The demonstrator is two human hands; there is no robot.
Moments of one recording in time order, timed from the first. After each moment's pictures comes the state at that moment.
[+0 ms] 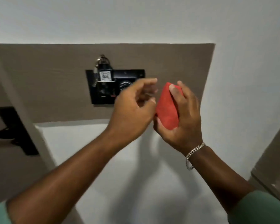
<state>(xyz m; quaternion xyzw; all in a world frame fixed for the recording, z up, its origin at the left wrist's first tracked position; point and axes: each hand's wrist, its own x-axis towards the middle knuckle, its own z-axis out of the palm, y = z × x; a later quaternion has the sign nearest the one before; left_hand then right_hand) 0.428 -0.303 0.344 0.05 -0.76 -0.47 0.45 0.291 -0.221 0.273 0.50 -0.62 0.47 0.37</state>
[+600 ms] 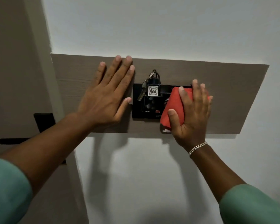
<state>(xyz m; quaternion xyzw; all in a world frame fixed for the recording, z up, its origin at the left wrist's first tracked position) 0.499 -0.502 0.359 0.13 -0.85 0.31 0.40 0.298 -0.340 0.289 0.46 -0.63 0.43 0.47</state>
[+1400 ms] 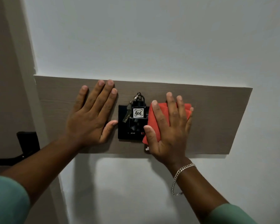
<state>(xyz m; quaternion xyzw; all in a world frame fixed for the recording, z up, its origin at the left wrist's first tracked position) 0.480 -0.529 0.343 0.13 -0.75 0.42 0.49 0.298 -0.353 0.307 0.47 -0.60 0.38 0.53</state>
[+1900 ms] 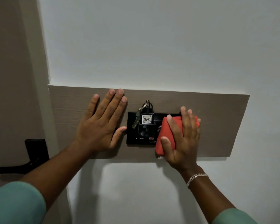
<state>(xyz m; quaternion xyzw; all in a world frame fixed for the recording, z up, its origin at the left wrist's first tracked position) 0.481 -0.530 0.342 0.12 -0.75 0.40 0.51 0.288 -0.345 0.291 0.48 -0.59 0.39 0.52</state>
